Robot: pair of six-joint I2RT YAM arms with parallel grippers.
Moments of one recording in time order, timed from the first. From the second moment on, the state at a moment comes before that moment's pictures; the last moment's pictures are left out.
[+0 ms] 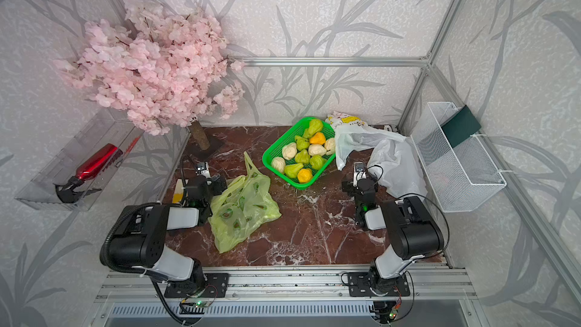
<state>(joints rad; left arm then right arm) 0.02 1.54 0.39 0.71 -0.20 -0.06 0.15 1.61 0.34 0.95 0.24 -0.07</state>
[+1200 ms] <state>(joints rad) 0.02 1.43 0.47 0.52 -0.17 -0.05 0.16 1.48 0.31 0.89 0.21 -0.06</state>
